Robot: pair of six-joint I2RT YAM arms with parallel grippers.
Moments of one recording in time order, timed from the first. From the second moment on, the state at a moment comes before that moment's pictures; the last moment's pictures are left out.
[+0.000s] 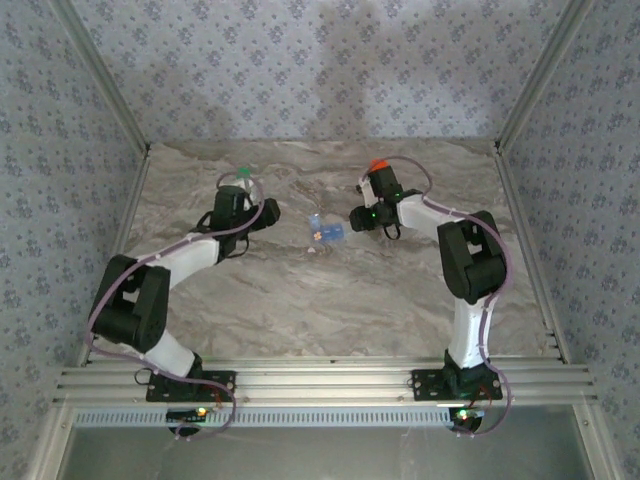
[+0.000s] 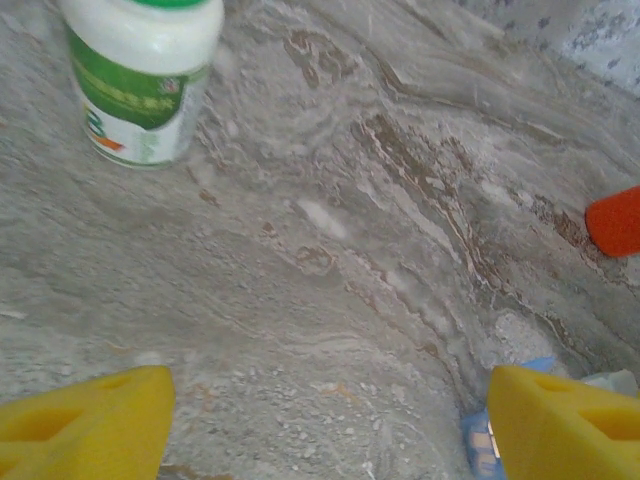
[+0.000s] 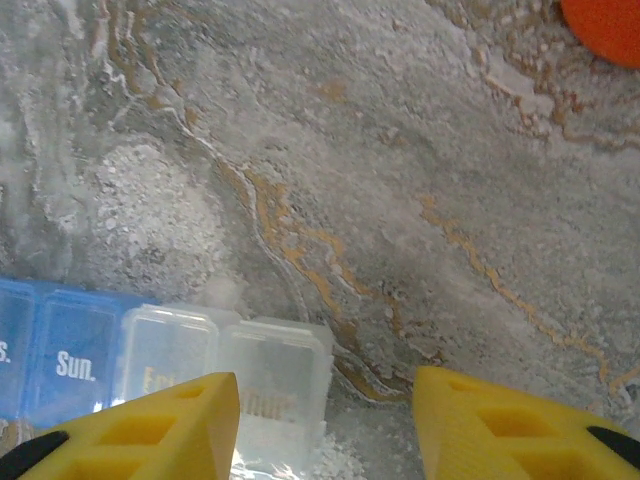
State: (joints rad) left arm -0.35 1.59 0.88 0.09 0.03 -0.59; right arm 0.36 1.96 1.32 -0.38 -0.15 0.08
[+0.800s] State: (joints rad) left arm -0.42 1.98 1.38 -0.30 0.14 -0.63; right arm 0.36 2.00 1.35 -0.40 -0.24 0.09
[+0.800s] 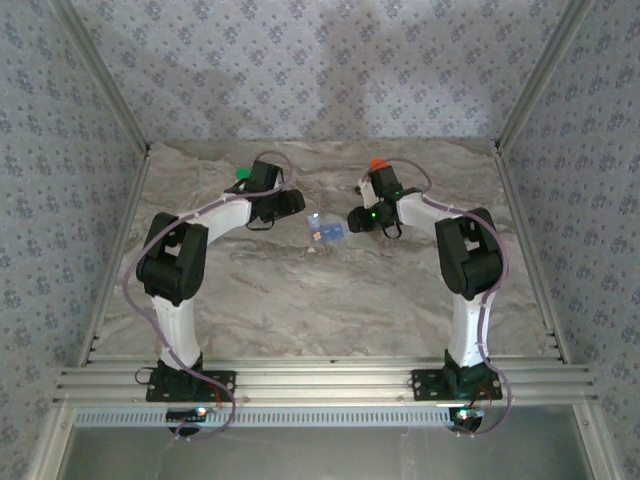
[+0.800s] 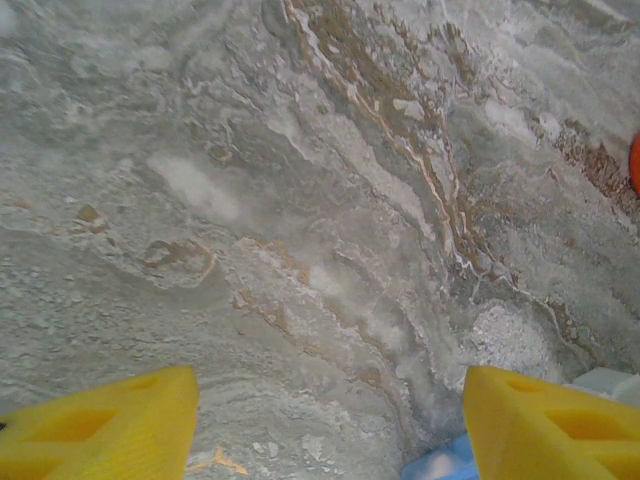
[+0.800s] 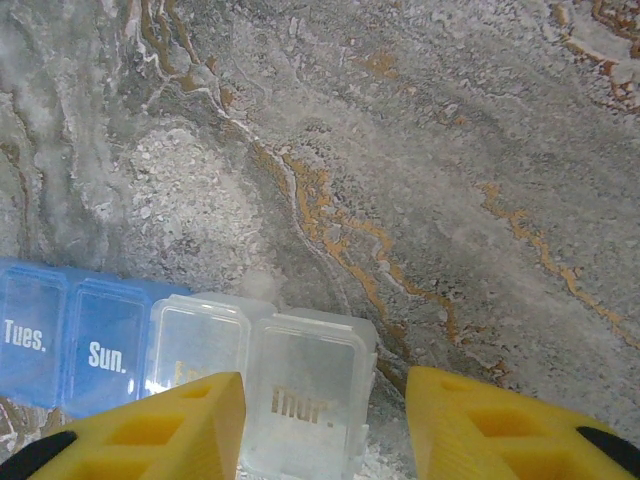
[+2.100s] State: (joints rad) left arm -0.47 2.03 1.44 -0.39 0.30 -0.60; right arm 0.35 2.01 1.36 -0.43 -0.24 0.09
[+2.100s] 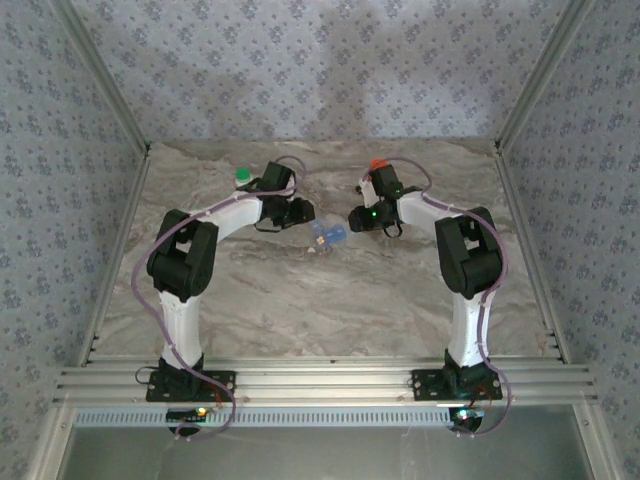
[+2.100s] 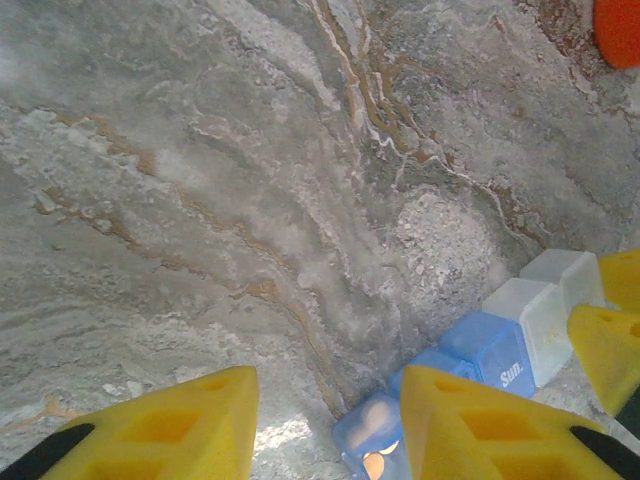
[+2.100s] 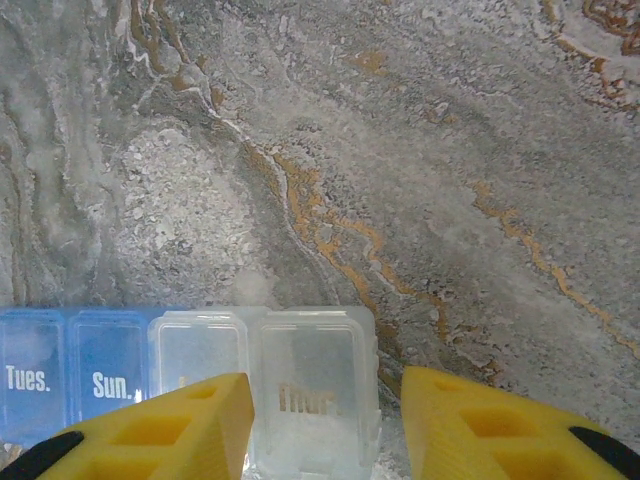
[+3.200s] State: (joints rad) left arm -0.59 2.00 1.41 -0.38 0.33 -0.59; right arm 0.34 2.01 1.37 -0.42 -0.25 0.09
